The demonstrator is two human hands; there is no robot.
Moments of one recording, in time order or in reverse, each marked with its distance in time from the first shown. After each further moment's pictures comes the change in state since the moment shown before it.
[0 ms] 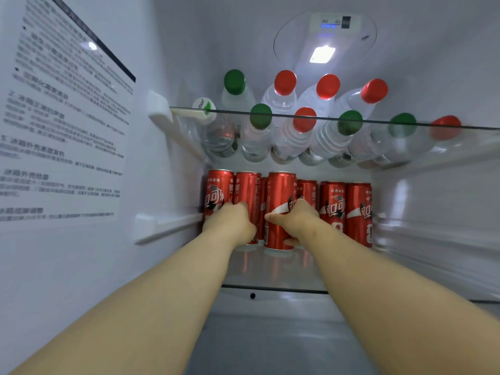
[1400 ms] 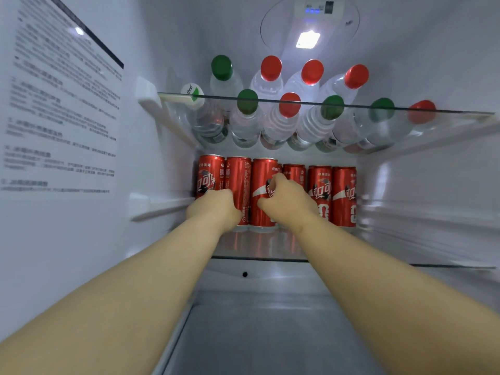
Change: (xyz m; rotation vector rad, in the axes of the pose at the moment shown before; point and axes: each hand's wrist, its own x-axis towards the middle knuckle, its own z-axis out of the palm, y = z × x) left_hand -0.031 0.006 -0.013 0.082 0.018 -0.078; right_hand -0.043 -0.003 -0.010 -0.523 0.122 -0.373
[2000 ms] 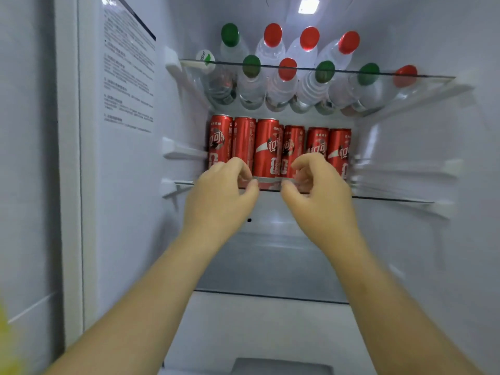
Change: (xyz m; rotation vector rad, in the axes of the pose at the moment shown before) left_hand -0.155 0.009 -0.011 -0.363 0.433 0.213; right_hand -0.163 0.006 -0.047 0.348 0.289 -0.211
